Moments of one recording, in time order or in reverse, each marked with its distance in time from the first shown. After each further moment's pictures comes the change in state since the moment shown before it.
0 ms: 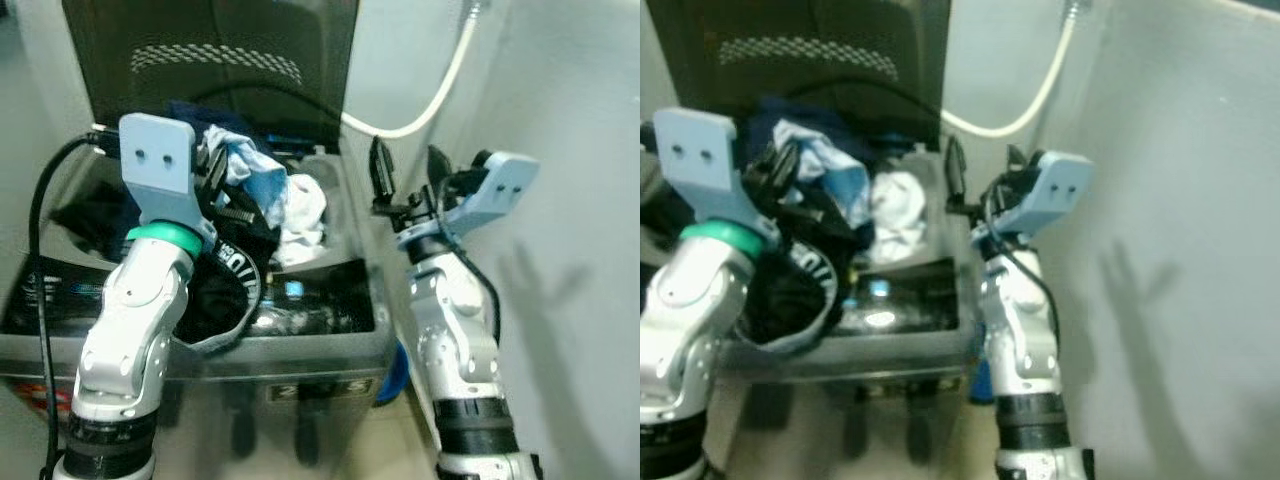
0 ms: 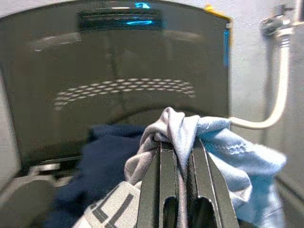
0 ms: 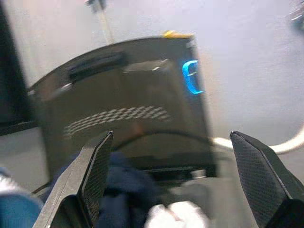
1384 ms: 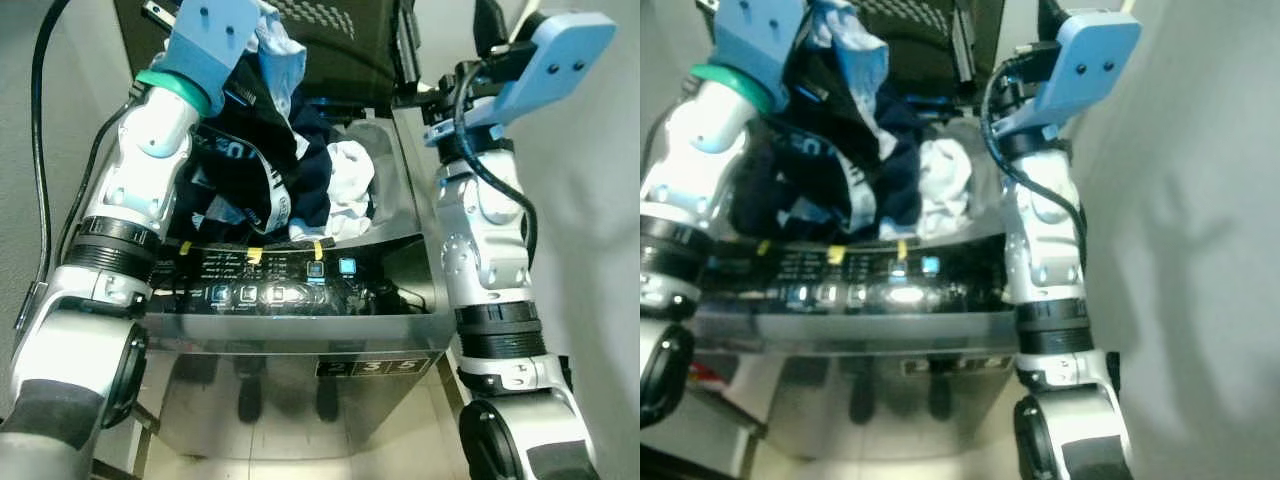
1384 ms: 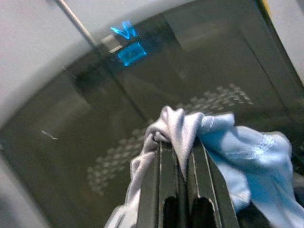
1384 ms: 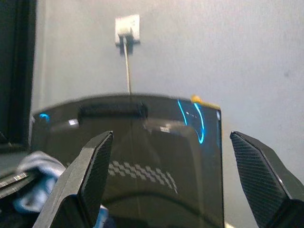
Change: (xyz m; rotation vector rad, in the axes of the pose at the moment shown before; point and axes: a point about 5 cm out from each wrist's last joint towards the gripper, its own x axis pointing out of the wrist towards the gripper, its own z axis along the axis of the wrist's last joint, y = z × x) left arm 0.124 0.011 0.037 0.381 -0.137 -0.159; right arm 0.060 0.007 0.077 -0.262 -0.312 0.134
